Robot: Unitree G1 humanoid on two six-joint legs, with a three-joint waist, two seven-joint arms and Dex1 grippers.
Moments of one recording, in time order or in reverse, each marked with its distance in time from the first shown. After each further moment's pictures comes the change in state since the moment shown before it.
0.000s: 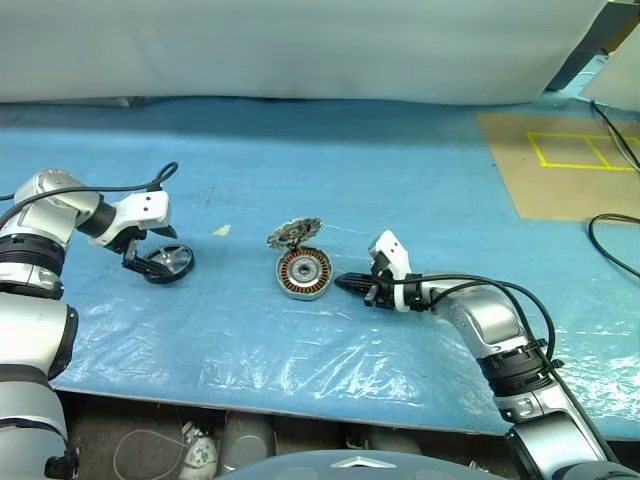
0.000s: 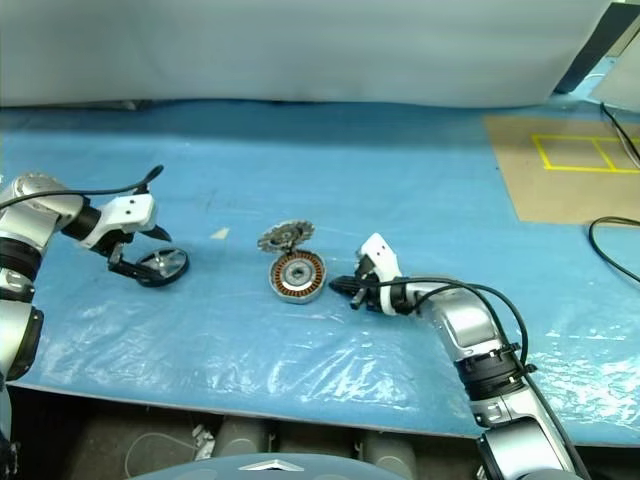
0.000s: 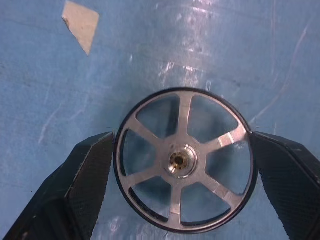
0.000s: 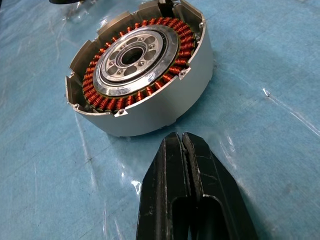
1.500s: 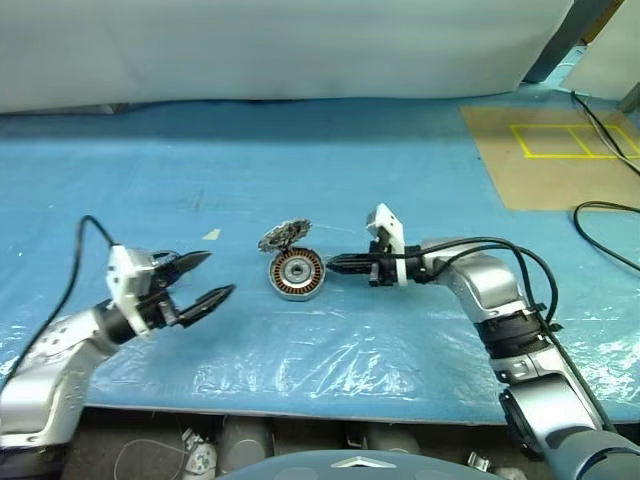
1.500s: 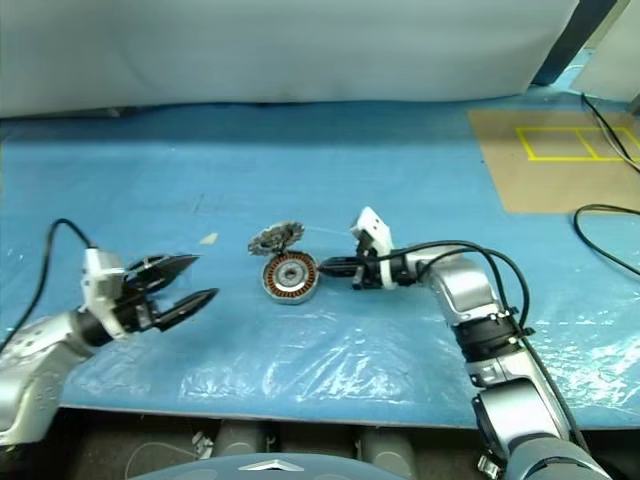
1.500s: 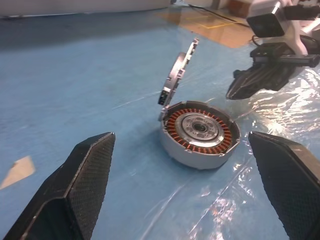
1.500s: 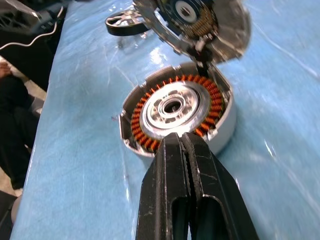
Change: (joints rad) left arm 1.195 -0.200 0.684 -1.448 -0.916 0.618 0.626; right arm -0.160 -0.034 -0.013 0.065 0.031 0.014 0.247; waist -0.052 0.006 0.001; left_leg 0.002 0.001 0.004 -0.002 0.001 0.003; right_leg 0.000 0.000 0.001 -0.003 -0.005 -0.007
